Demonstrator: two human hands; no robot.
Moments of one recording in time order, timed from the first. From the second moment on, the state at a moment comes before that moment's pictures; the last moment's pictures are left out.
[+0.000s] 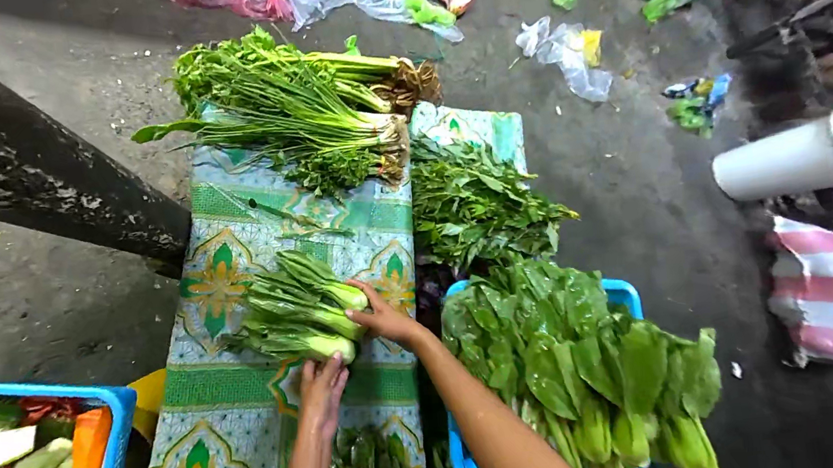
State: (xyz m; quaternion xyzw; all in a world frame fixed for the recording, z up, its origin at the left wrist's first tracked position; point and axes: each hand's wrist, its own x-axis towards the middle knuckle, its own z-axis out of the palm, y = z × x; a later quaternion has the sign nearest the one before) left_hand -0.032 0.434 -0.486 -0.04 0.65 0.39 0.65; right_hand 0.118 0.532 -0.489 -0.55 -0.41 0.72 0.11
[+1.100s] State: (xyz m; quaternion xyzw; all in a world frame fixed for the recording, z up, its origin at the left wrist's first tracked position) left_hand -0.116 0.535 -0.489 0.01 0.66 0.37 0.65; right_hand -0.006 0.617 -0.502 -0.64 -0.42 0.61 0.22
